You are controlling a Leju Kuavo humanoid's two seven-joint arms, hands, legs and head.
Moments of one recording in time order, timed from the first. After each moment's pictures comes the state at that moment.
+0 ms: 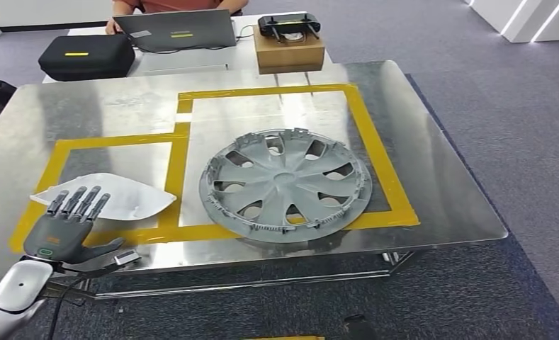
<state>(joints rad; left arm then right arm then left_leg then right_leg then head) -0.27 0.49 -0.61 -1.05 -1.50 0.71 0.38 -0.14 0.11 1.56 -0.13 -1.33 -0.40 -0.34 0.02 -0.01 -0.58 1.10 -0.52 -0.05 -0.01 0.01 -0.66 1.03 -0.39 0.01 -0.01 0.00</state>
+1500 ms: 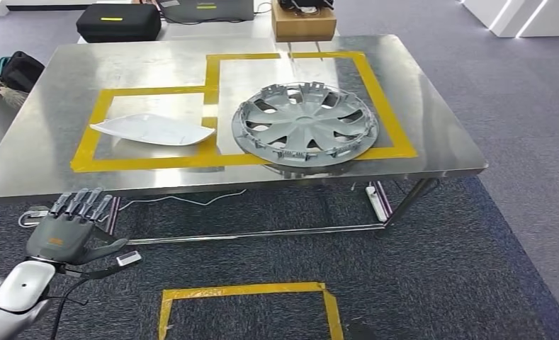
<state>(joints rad) -0.24 0.47 -0.56 -1.05 -1.50 0.71 0.35 -0.14 0.11 1.56 -0.13 -1.33 -0.40 -0.34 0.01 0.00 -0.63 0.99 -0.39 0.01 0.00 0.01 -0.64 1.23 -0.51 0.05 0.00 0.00</state>
